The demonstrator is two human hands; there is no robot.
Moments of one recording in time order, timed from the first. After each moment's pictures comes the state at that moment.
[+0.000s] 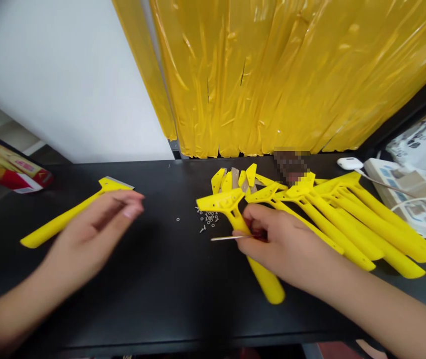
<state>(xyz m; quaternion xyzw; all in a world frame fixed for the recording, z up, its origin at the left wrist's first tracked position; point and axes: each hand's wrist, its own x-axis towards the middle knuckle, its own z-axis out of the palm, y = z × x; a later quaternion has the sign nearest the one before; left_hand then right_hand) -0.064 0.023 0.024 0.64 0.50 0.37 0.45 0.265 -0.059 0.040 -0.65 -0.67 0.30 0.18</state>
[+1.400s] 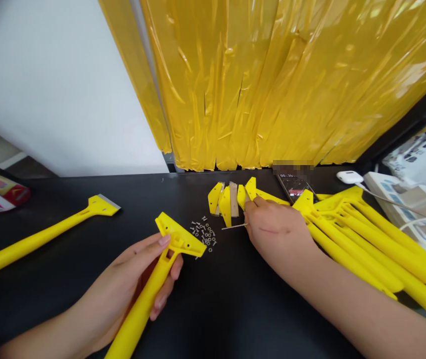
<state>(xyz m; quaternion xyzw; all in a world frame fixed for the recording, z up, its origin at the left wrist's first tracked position) 0.004 0.009 0.012 0.36 0.43 0.28 0.78 0.273 0.006 0.006 -0.68 -0.72 -0.11 0.00</state>
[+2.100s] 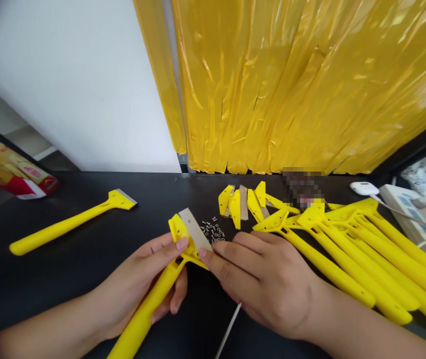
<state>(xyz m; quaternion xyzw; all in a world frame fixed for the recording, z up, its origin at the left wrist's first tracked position) -0.002 0.007 0.016 0.38 0.37 0.22 0.82 0.249 -0.035 0.021 -0.30 -0.92 -0.05 0.26</state>
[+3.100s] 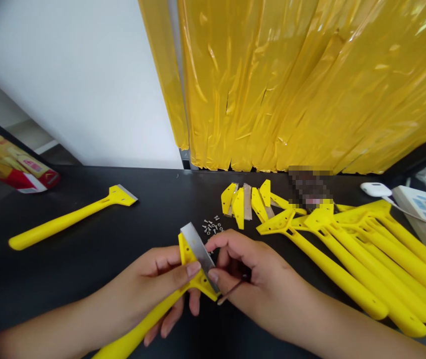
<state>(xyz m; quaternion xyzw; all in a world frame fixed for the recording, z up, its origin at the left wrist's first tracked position) -0.002 0.001 0.009 0.48 0.40 0.12 0.78 0.226 -0.035 0.005 -0.46 -0.64 0.53 0.32</state>
